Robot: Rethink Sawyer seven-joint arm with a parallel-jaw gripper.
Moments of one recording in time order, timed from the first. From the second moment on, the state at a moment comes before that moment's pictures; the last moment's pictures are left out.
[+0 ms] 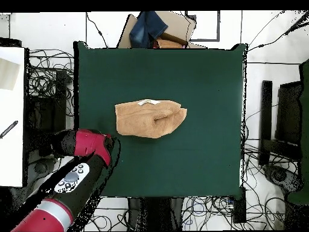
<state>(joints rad) 0.58 -0.18 -0.48 1.54 0.59 0.47 1.69</state>
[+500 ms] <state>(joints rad) 0.58 -0.18 -0.51 1.53 0.59 0.47 1.69</state>
